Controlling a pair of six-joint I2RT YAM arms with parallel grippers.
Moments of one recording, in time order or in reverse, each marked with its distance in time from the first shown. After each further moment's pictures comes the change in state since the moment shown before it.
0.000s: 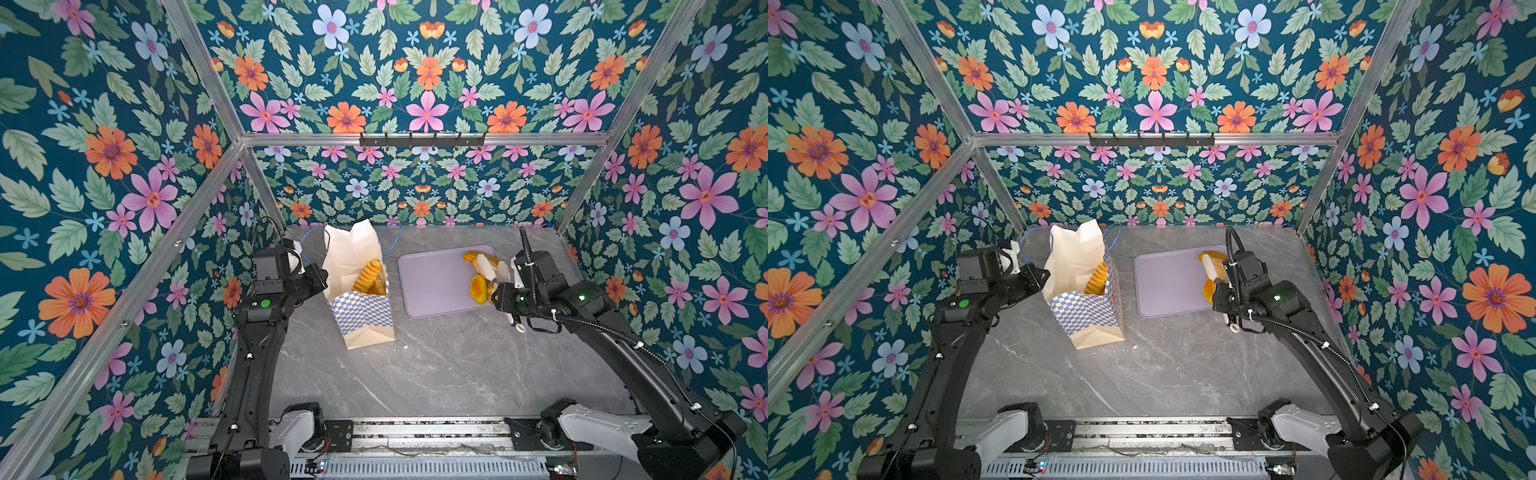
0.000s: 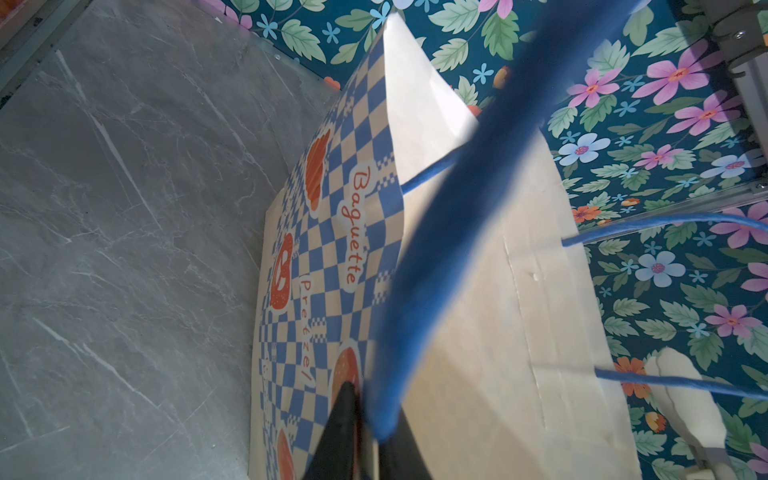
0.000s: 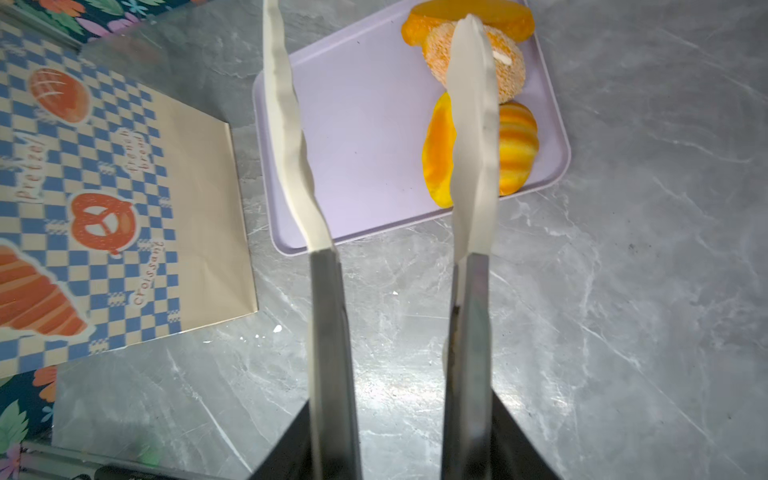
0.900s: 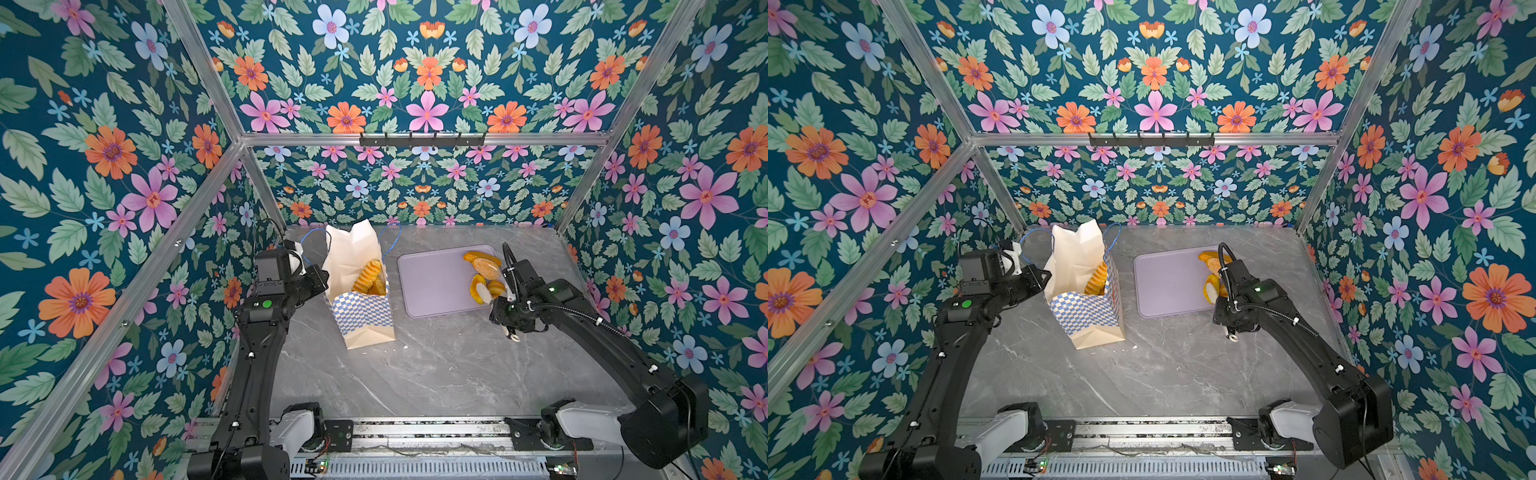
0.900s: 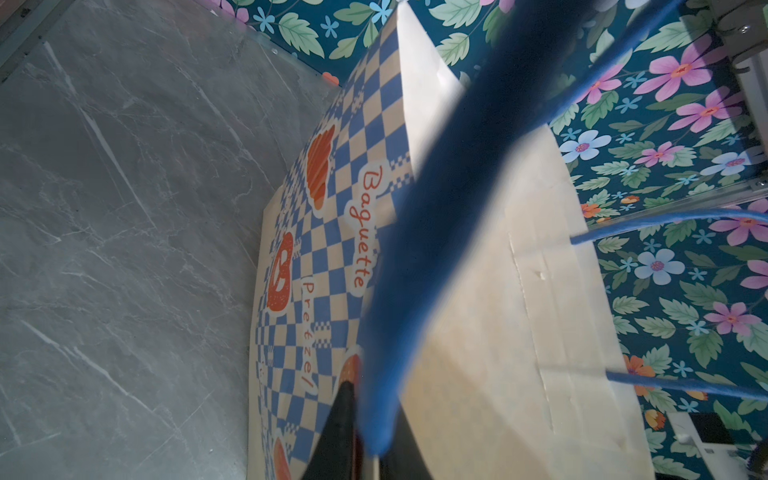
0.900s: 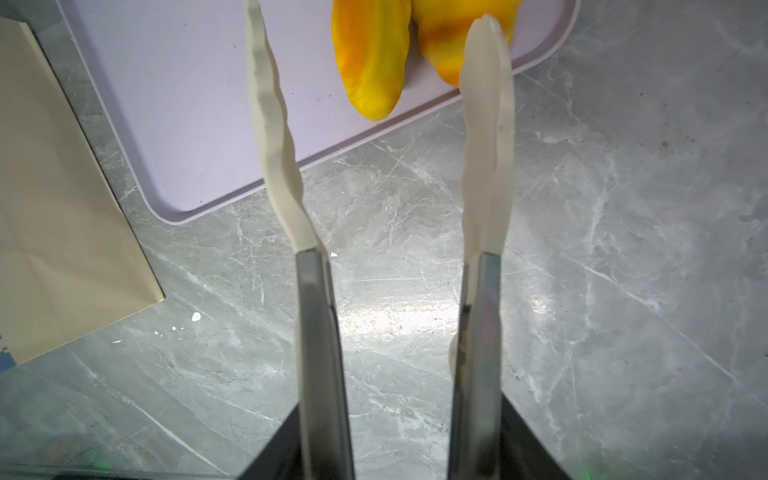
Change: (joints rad) left arm 0.000 0.002 -0.030 0.030 0.011 0.000; right arm -0.092 0.136 -0.157 0.027 -0.114 0.013
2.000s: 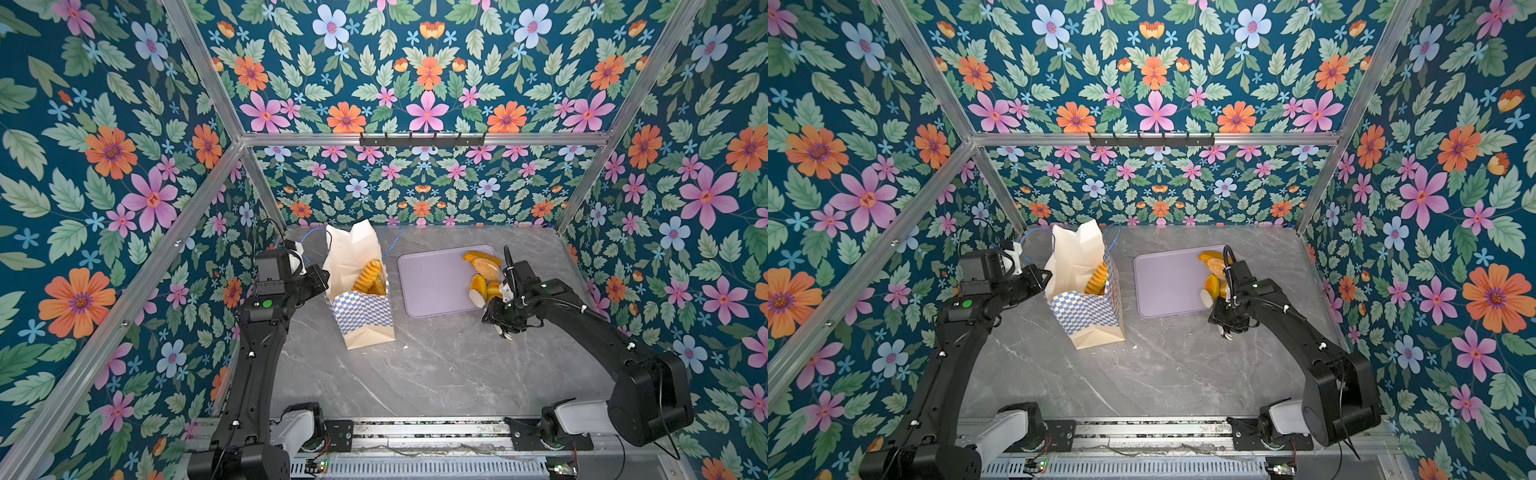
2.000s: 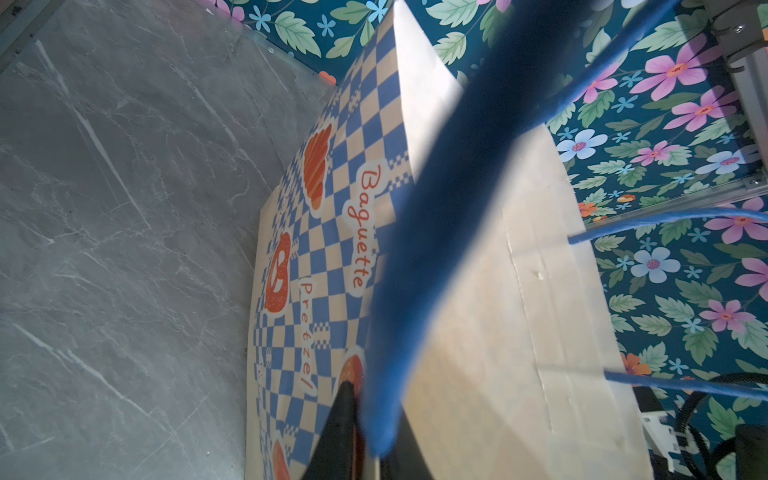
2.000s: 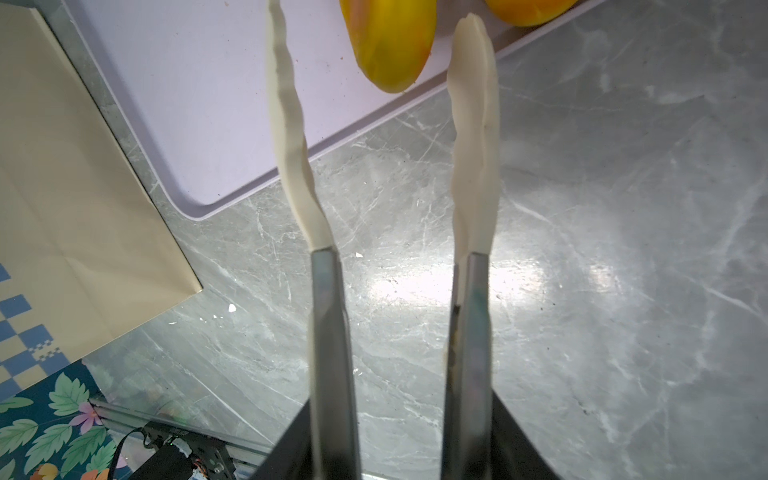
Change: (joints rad) left arm 0.000 0.003 -0.003 0.009 0.009 0.000; right arm -0.072 0.112 -0.060 0.130 -0.195 -0.008
